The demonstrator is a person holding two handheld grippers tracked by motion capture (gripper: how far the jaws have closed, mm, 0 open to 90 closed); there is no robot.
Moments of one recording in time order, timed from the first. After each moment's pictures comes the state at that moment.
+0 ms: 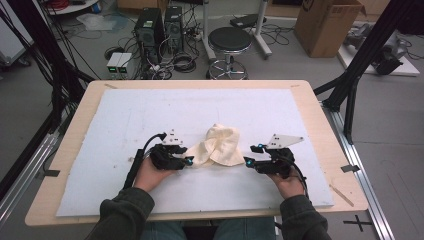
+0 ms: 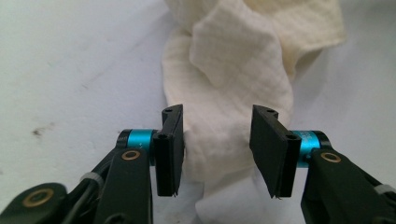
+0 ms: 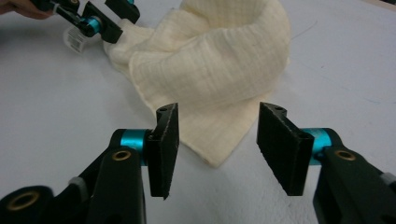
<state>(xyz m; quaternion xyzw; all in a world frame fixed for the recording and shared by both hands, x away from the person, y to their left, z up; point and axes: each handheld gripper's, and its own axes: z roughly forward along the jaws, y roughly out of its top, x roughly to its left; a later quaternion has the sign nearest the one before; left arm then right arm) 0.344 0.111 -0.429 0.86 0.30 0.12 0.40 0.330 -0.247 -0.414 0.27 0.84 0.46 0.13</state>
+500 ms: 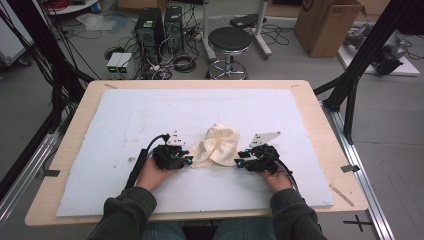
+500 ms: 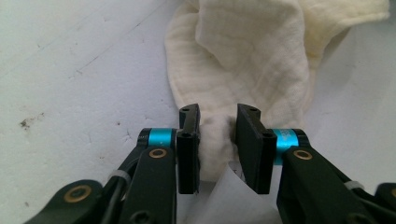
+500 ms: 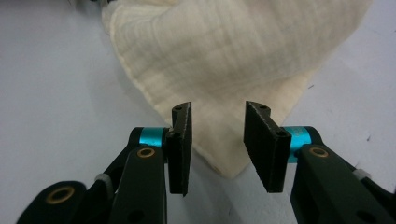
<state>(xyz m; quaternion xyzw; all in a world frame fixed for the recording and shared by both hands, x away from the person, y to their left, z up) 0.351 0.109 -0.438 0.87 0.30 0.12 0.38 0.356 -0.219 -0.440 0.25 0.88 0.40 0.07</state>
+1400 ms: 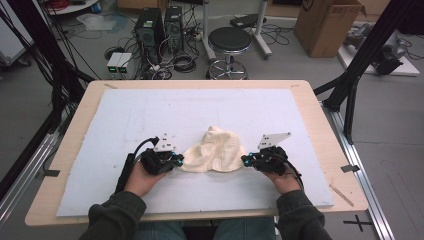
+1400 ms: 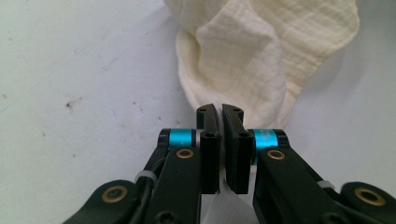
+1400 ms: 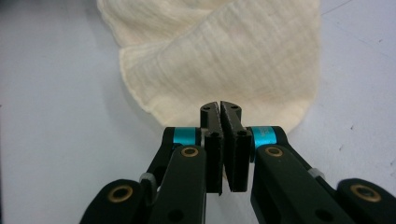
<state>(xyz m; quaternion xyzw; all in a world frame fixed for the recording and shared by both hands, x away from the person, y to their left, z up) 0.319 0.132 -0.413 0.86 0.29 0.15 0.39 0.339 -0.237 -0.420 0.24 0.87 0.42 0.07</state>
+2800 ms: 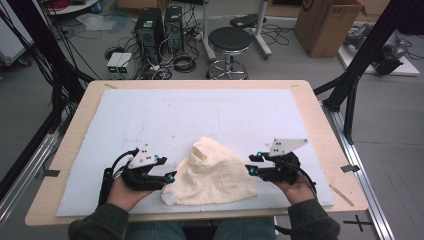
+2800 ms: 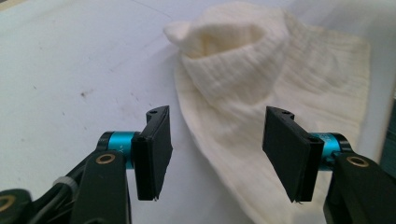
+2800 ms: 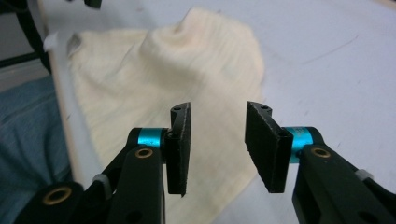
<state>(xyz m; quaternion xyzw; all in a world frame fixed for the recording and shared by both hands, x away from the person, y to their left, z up) 0.279 0.157 -0.390 0.84 0.29 0.16 0.44 0.302 -0.243 -0.377 0.22 0.86 0.45 0.10</state>
